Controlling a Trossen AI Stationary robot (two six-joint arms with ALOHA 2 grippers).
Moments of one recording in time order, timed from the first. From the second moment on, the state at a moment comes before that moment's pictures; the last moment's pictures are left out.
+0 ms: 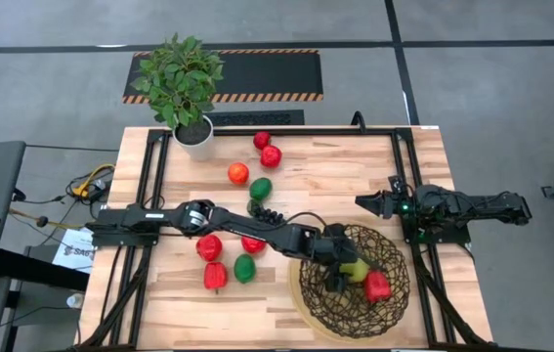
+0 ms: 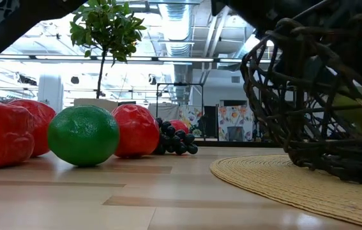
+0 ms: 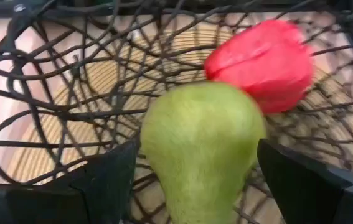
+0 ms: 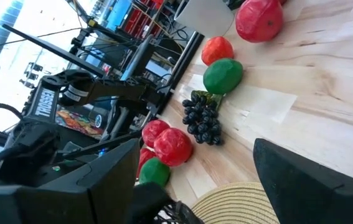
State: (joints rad) left arm -0.21 2.54 2.30 -0.48 -0.09 -0.13; right arm 0.03 0.03 0.08 -0.20 0.26 1.04
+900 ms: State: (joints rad) left arm -0.23 1.98 2.35 -1.43 -0.34 -0.48; right arm 0.03 0.03 0.08 -0.20 0.26 1.01
